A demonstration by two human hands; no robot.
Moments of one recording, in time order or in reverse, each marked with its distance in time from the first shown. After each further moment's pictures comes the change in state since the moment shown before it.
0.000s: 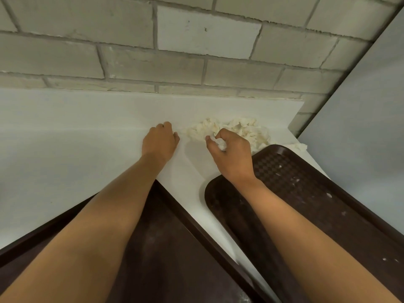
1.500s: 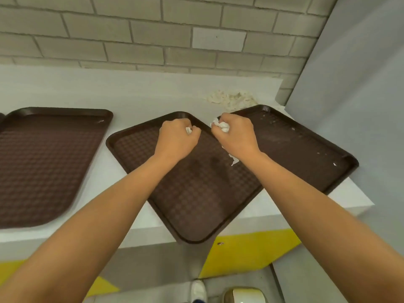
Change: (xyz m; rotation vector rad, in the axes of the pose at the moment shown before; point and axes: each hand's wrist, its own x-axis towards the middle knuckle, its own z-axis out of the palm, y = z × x) left_hand -0.348 0.032 -0.184 -0.415 0.213 0.058; right_hand -0.225 -0.165 -0.121 -0.091 -0.091 -0.087
